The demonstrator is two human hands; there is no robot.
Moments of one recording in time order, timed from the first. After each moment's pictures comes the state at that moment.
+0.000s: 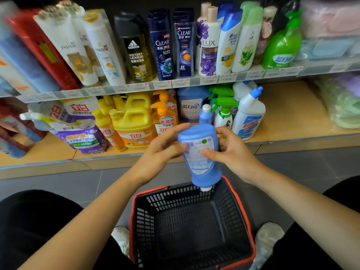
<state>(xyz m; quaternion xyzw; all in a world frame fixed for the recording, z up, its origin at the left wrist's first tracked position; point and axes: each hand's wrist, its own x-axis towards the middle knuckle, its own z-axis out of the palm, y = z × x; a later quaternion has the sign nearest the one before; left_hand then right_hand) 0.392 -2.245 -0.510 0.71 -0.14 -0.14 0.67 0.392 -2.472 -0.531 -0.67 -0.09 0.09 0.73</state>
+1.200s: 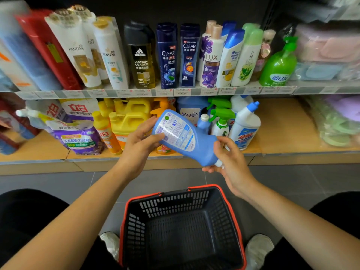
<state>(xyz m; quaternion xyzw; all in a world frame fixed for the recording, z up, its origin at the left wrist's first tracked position) 0.424 -2.218 -0.518 0.62 -0.04 -0.03 0.78 0.386 -2.465 -0.535 -0.60 0.04 0.03 0.80</state>
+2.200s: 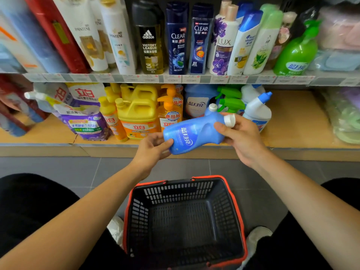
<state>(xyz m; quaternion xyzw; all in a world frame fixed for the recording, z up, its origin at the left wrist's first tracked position) 0.412 -2.225 -0.574 0.66 0.10 -0.09 0.74 0.433 -2.478 -0.522 -0.64 0.01 0.04 0.76</state>
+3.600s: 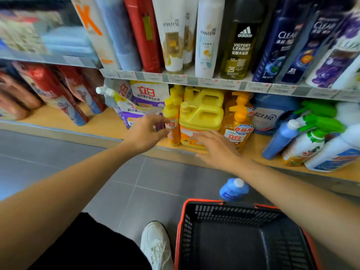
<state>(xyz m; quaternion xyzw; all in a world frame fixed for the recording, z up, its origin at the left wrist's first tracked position) 0.460 -2.010 -0.537 0.94 0.01 0.02 0.34 0.511 -2.256 -0.599 -0.92 -0.36 0.03 0.15</state>
